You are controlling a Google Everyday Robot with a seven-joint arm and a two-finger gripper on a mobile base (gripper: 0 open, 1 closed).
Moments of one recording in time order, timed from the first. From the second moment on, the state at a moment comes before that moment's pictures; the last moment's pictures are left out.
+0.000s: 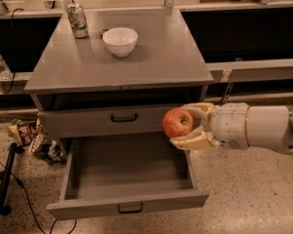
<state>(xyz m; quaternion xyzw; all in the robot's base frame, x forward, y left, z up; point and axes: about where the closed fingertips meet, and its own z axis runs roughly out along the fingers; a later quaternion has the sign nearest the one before) 0.468 -0.098 0.838 -0.52 0.68 0.20 0.48</state>
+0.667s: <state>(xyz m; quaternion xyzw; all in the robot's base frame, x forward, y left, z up) 0.509 -0.098 0.834 -0.53 0.67 0.21 0.47</state>
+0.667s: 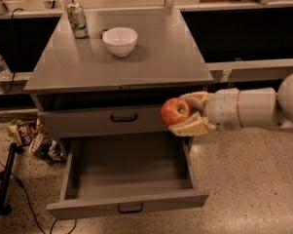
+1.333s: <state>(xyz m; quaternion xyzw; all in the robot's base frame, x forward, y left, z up) 0.603 -0.113 0.851 -0.54 0.67 0.22 0.46</state>
